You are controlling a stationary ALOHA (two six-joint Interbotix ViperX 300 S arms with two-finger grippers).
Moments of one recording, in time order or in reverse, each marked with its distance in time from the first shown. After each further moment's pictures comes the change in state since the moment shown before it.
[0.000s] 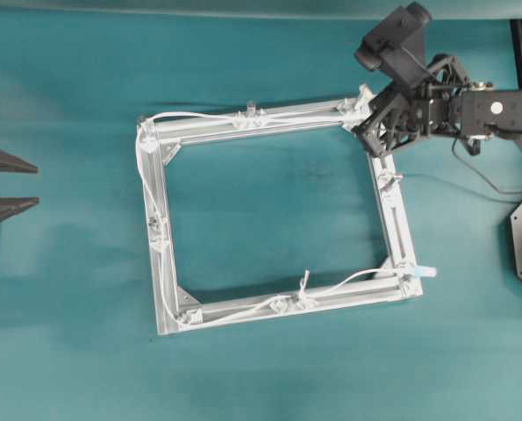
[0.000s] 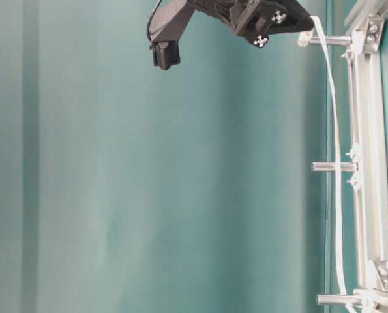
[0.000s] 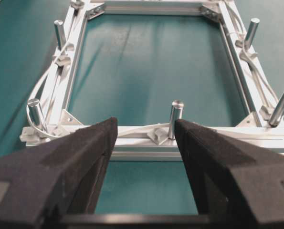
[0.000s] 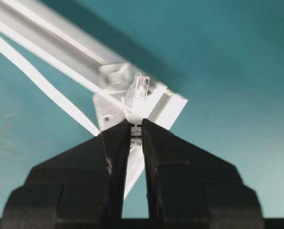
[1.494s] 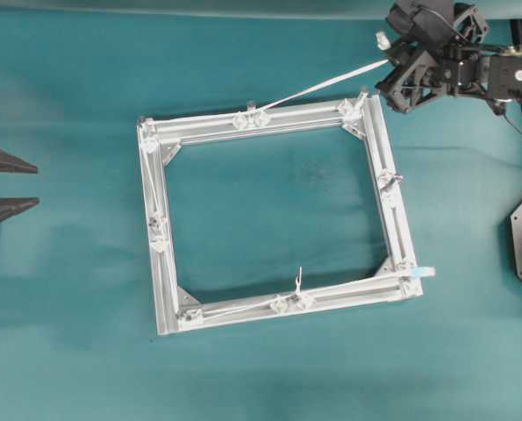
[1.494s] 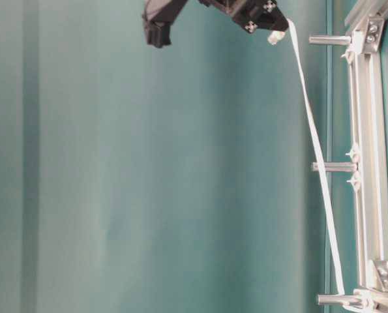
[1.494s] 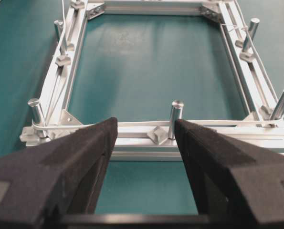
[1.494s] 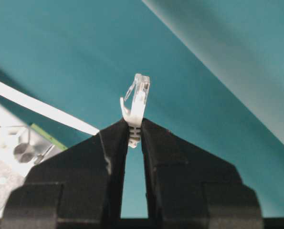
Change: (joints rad) left arm 0.000 0.000 0.000 0.000 0.000 0.002; right arm -0.255 -0.006 0.061 -0.287 -0.202 -0.017
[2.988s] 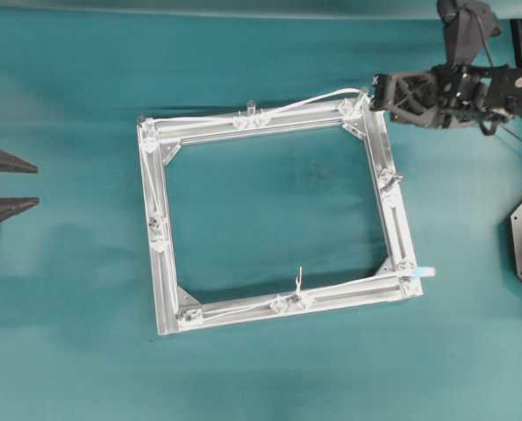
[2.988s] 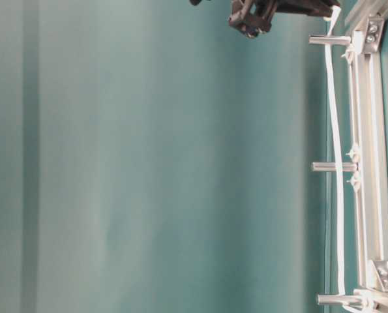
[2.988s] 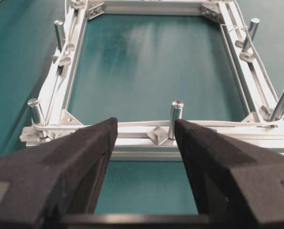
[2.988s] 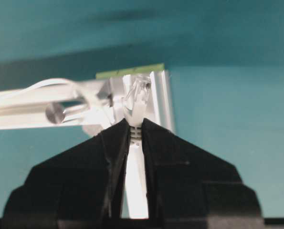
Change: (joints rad) left arm -0.002 0.000 0.000 -0.002 0.000 -0.002; right arm 0.058 0.015 0.067 0.624 -0.091 0.445
